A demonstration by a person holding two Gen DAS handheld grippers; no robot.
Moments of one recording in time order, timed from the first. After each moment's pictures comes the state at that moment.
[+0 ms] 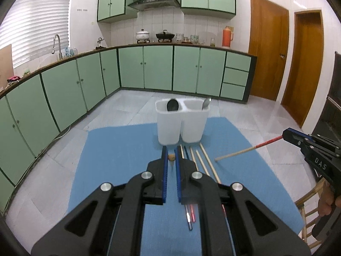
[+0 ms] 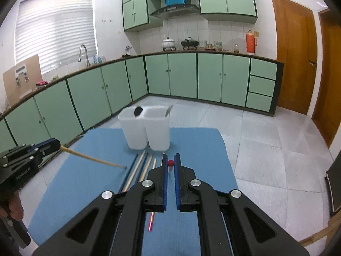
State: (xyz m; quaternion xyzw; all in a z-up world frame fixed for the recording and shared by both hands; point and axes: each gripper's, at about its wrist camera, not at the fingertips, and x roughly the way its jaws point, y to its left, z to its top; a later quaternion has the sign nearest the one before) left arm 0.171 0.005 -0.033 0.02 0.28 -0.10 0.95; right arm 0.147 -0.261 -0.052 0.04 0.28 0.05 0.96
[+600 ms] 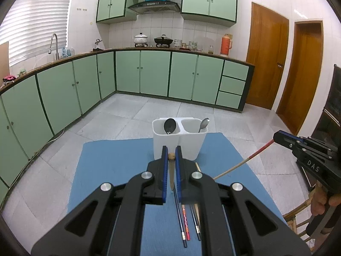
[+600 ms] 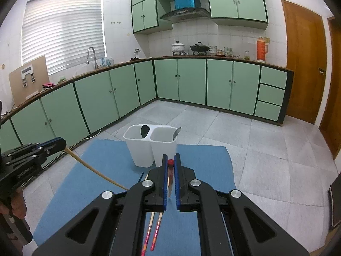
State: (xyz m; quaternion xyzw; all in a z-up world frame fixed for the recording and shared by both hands) left arm 0.204 0.010 -0.006 0.00 0.27 -0.12 0.95; right arm 0.179 -0.257 -0.022 0.02 0.27 0.08 0.96
